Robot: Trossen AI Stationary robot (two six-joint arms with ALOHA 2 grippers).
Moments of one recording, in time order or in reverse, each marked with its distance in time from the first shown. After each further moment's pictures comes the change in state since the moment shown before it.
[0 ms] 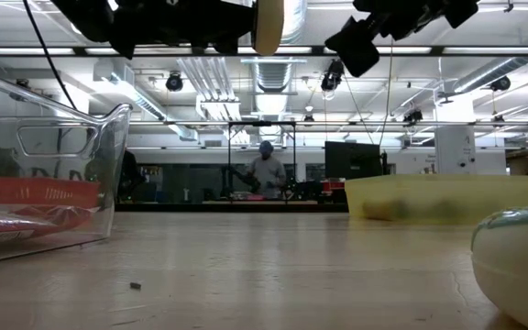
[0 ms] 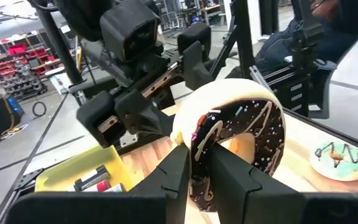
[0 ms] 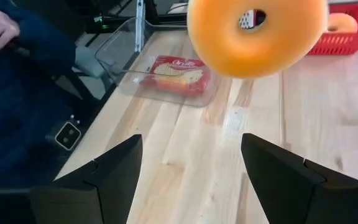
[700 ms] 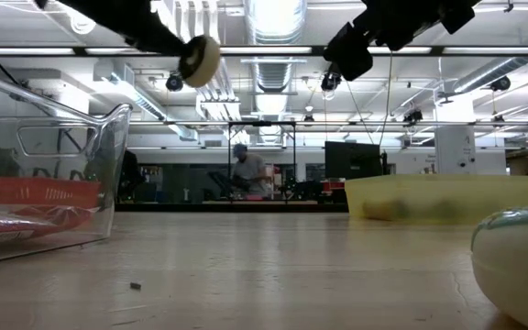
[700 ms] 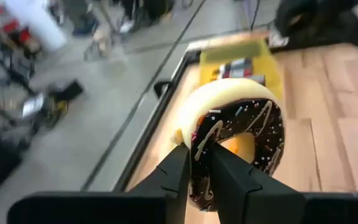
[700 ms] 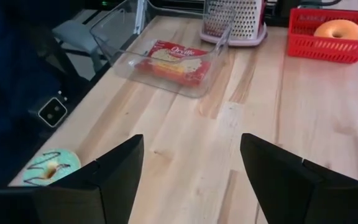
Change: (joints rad) left arm 0.006 -0.455 0.000 -0.673 -0.743 -0.083; right arm 0.000 0.036 -0.004 -0.005 0.001 -0.138
